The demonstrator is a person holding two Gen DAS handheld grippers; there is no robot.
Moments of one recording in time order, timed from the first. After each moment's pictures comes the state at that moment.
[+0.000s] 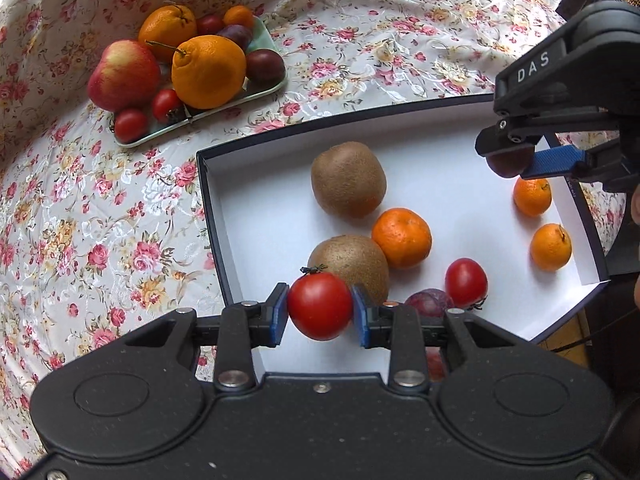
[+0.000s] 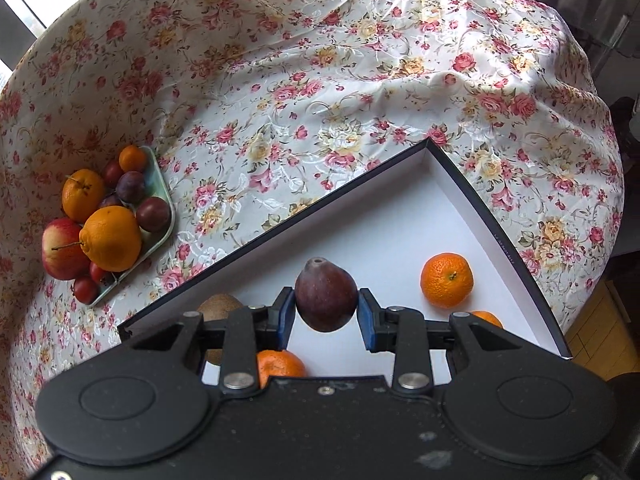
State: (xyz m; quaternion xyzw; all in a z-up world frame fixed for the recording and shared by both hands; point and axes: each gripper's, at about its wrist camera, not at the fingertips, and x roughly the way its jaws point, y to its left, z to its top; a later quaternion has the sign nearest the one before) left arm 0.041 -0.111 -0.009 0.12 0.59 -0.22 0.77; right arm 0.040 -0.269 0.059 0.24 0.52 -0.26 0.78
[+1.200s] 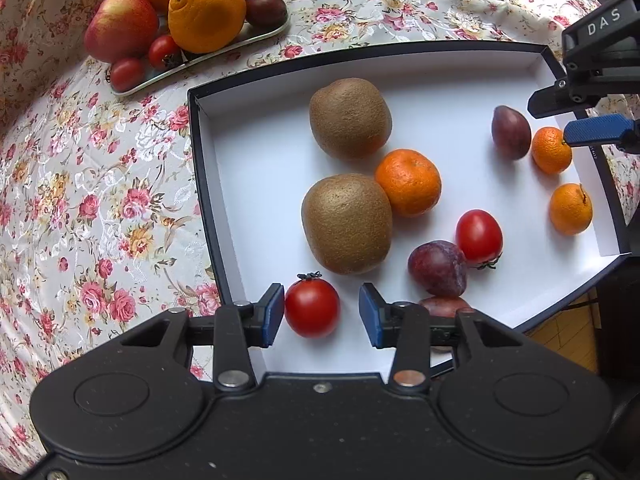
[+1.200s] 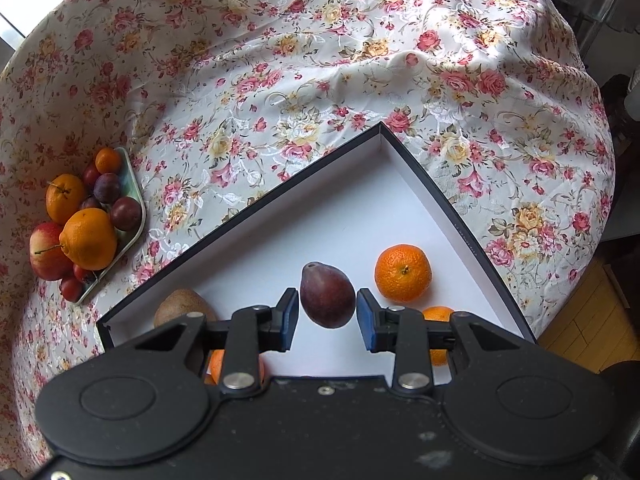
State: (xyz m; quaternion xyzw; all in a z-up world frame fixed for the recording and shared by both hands) left arm 0.031 -0.115 -0.029 0.13 0.63 -0.19 0.74; right arm 0.024 -0.294 0.057 0.26 0.53 -0.26 0.77
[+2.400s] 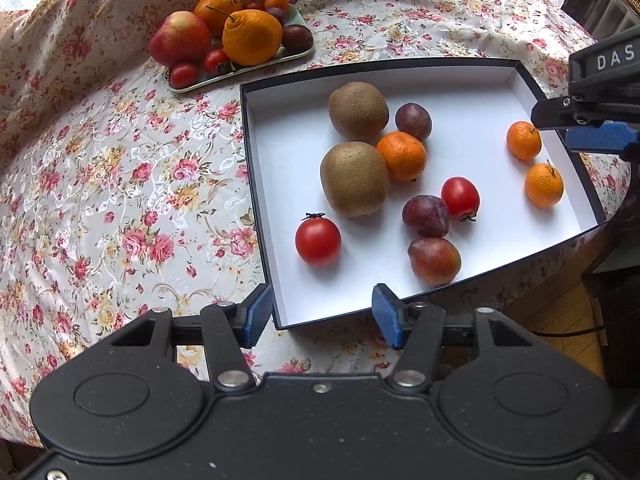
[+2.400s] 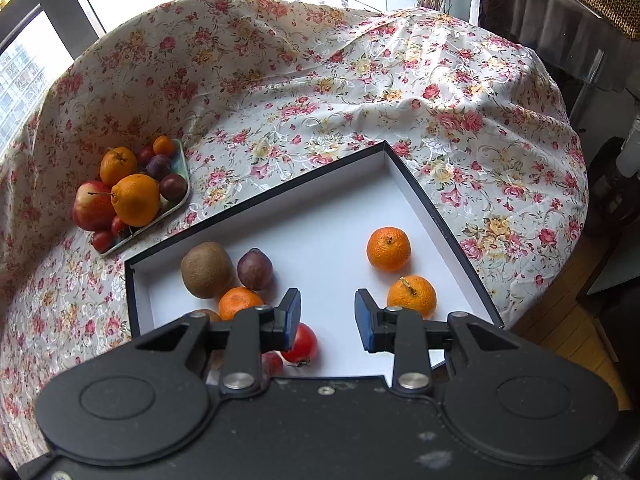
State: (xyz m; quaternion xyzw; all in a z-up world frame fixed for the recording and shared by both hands) left arm -0.040 -0.081 0.006 0.11 0.57 -0.16 0.80; right arm -0.061 -0.235 0.095 0.19 0.45 -0.22 0.85
